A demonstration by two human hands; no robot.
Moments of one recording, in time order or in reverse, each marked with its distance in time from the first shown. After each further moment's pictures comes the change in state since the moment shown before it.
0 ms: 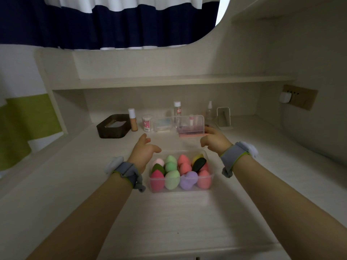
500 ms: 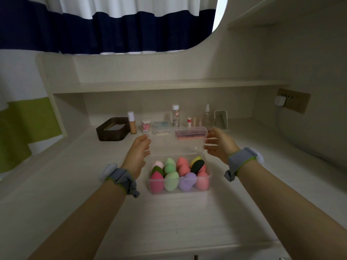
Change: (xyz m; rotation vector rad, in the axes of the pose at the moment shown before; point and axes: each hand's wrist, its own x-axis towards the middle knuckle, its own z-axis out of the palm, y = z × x) left_hand -0.018 0.002 -0.009 -0.128 0.005 -0.004; right_hand -0.014 0.007 -0.015 0.461 0.011 0.203
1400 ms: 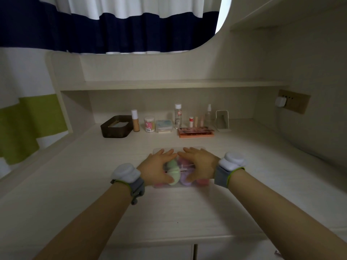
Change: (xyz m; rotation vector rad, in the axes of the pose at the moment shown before) left_hand -0.024 -0.019 0.008 1.208 -0.497 0.335; right_hand -0.040 0.029 0.037 -1.588 -0.397 -0.434
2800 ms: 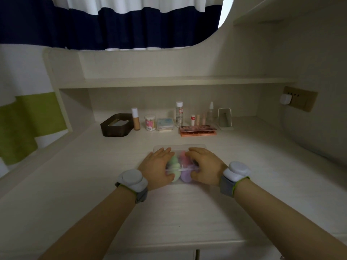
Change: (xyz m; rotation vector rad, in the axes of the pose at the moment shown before) left_hand 0.002 -0.002 0.011 0.132 0.150 -0.050; right_hand -0.002 0.009 0.014 0.080 0.198 0.014
